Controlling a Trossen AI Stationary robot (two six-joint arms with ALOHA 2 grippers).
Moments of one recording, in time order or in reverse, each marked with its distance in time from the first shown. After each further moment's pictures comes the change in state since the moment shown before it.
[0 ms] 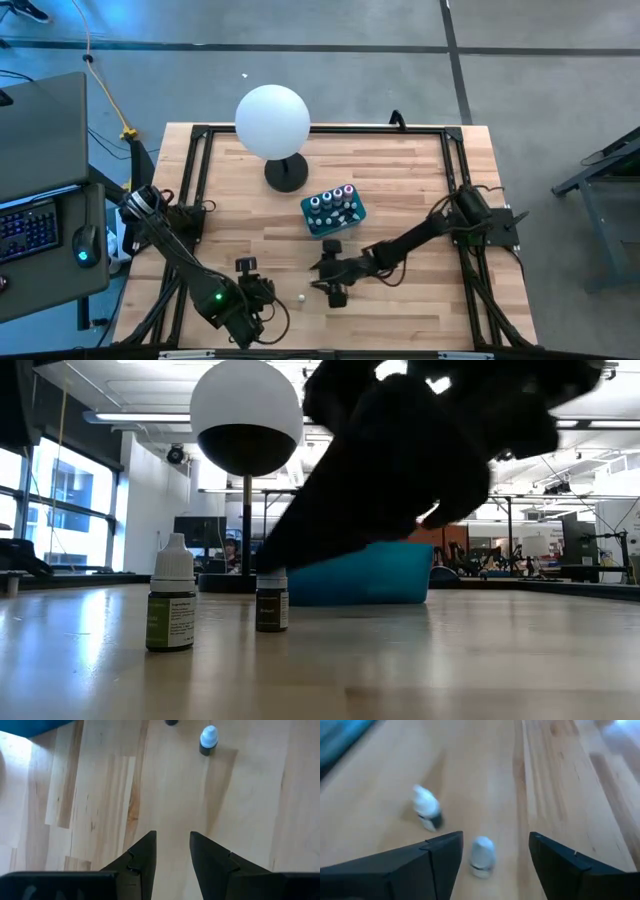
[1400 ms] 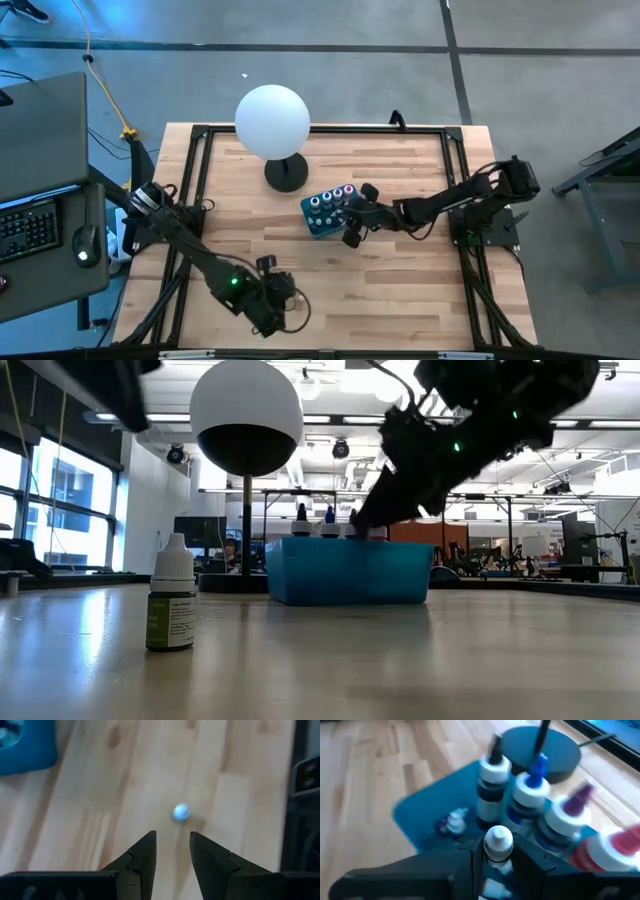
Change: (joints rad) left arm 0.121 0.000 0.001 0.264 0.014 0.083; right arm -0.267 -0.439 -0.370 -0.067 0.185 0.101
